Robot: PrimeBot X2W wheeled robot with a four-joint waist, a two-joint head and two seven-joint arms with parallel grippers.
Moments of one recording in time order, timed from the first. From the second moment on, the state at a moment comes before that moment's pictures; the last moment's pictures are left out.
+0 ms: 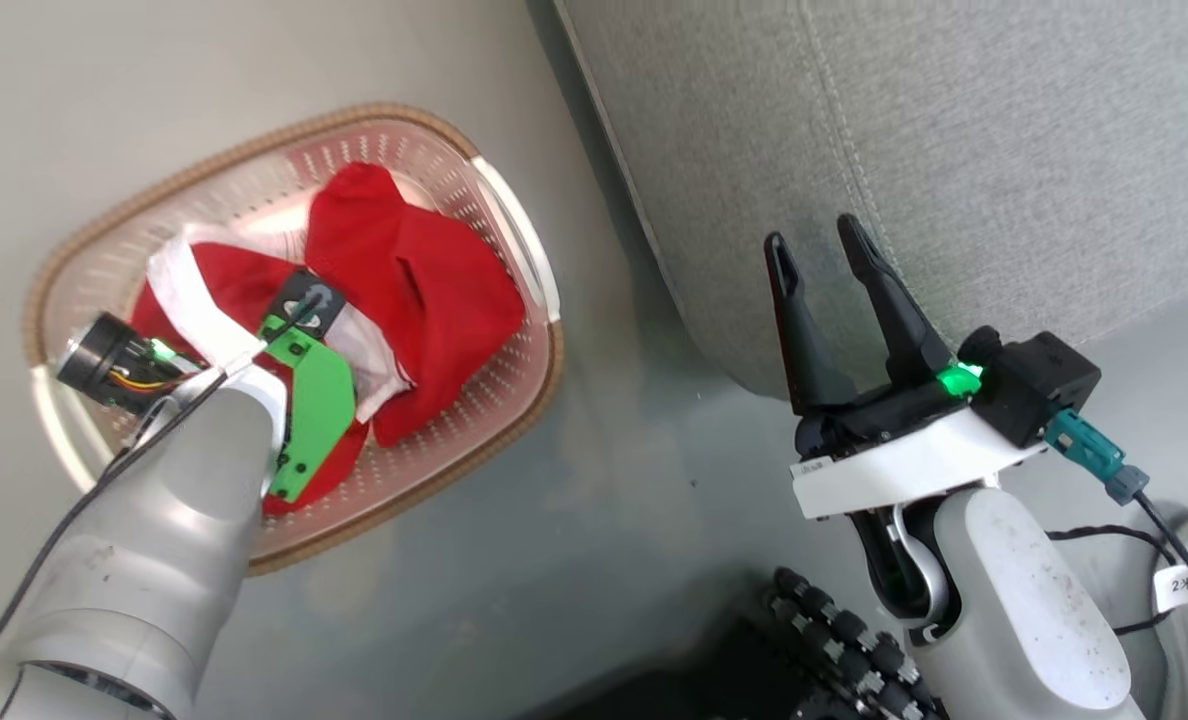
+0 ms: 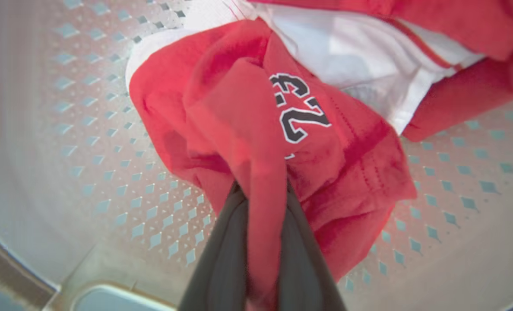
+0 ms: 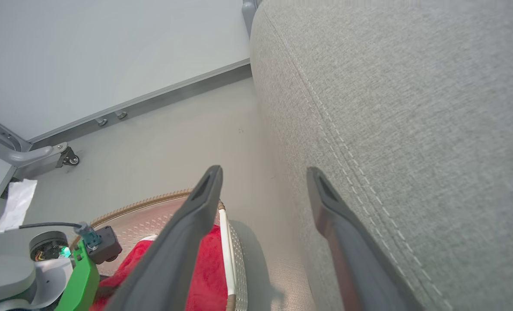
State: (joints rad) left arm -0.97 0.17 -0.73 1.29 -0.09 -0.05 0.30; right arm -0.33 -0.05 0.27 0.08 0.37 0.13 -0.26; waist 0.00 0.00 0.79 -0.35
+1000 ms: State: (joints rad) left arm -0.63 0.12 -0.44 0.79 -0.34 0.05 -0.26; right arm -0.12 -0.08 0.29 0.10 0.26 0.13 -0.26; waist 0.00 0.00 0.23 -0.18
